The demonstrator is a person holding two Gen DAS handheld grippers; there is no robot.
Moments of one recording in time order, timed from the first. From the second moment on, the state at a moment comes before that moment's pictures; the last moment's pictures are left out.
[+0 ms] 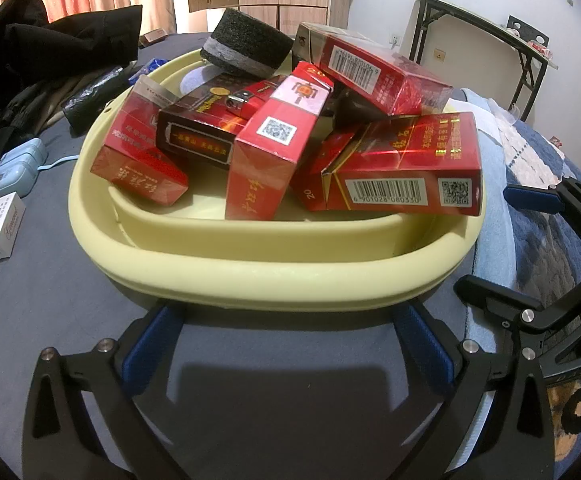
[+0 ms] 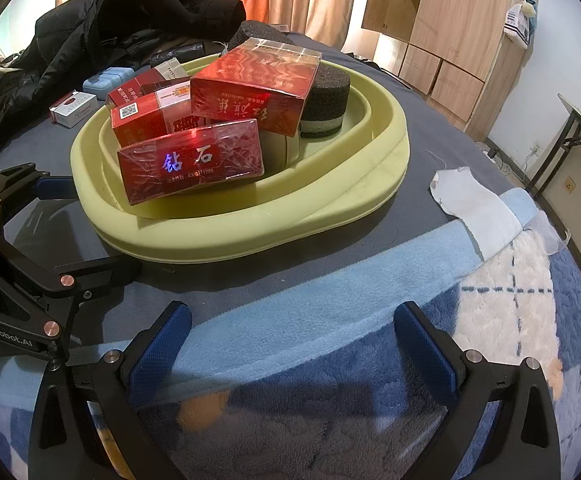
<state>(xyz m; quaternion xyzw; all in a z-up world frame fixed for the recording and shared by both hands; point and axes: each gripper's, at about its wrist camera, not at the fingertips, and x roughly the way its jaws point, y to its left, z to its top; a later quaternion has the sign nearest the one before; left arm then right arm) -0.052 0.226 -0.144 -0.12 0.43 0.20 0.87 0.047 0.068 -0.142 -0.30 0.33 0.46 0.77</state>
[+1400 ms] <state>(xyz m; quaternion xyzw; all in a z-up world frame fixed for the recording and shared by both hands) -0.059 0.226 -0.143 -0.12 0.43 0.21 0.87 0.047 0.072 -0.145 -0.31 0.31 0.47 0.77</state>
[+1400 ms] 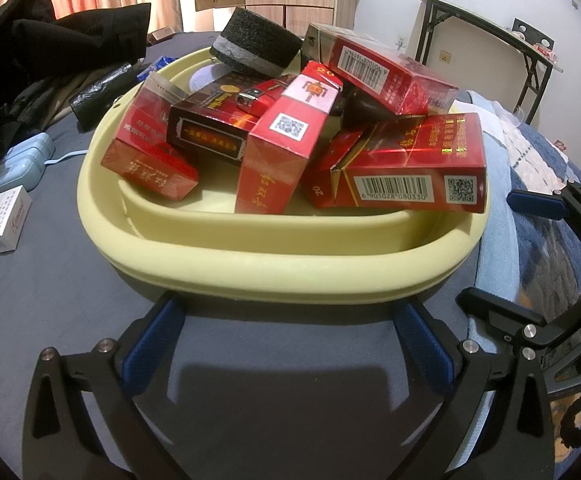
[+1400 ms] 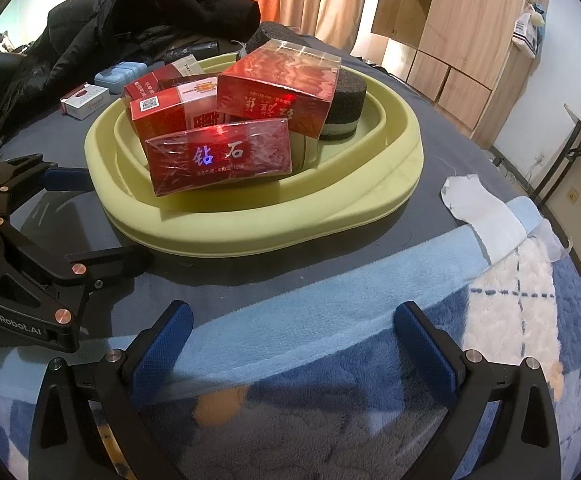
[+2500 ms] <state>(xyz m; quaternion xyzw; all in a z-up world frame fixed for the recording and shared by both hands) -0.059 0.227 -0.144 -0.12 0.43 0.21 0.87 0.046 0.071 -0.145 -0.31 0.32 0.47 0.76</state>
